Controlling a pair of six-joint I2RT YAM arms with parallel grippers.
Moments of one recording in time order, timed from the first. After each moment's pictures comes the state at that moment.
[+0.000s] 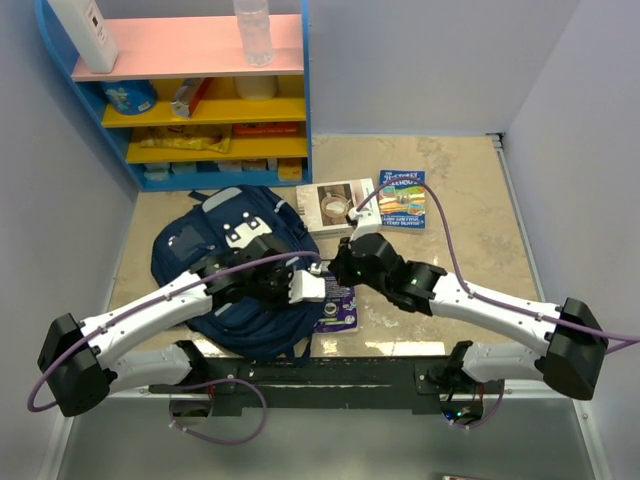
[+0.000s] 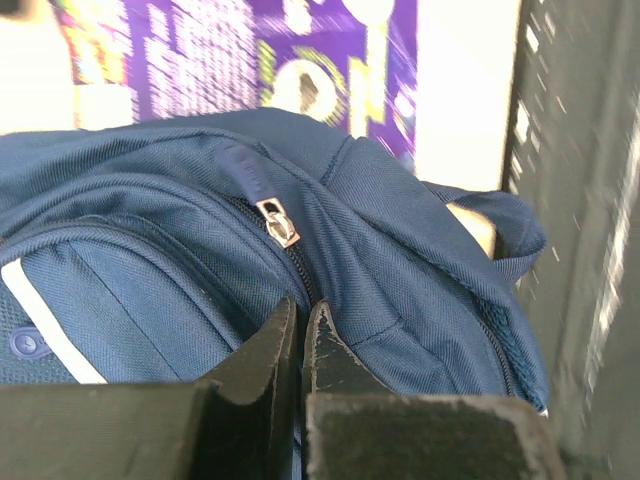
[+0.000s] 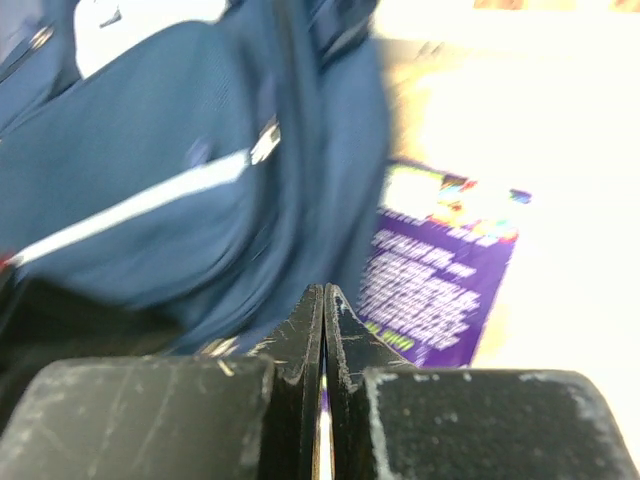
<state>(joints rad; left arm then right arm) -0.85 1.13 0.82 -0.65 0.31 0.60 0.99 1.20 0.82 -0.19 0.26 0.65</state>
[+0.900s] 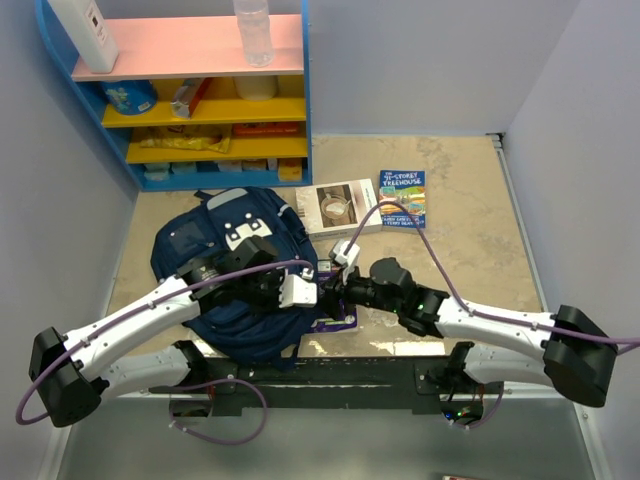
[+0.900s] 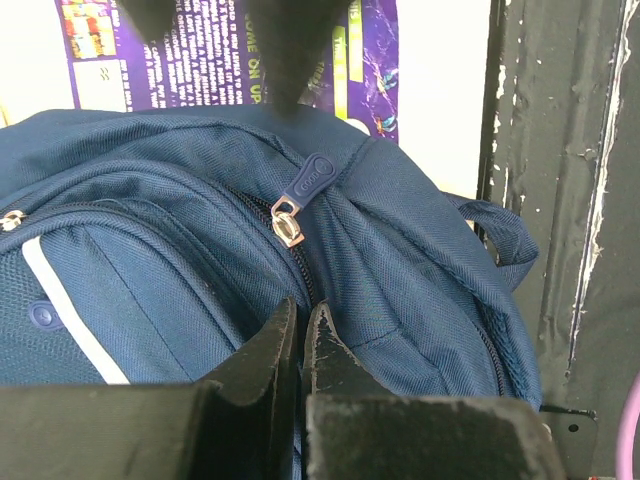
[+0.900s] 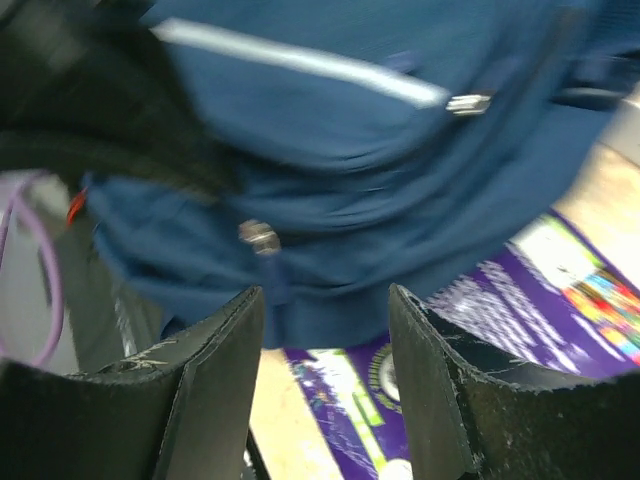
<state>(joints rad) -0.85 1.04 0.84 -0.79 0.30 0.66 0.99 1.11 0.51 0.28 -0.15 0.25</state>
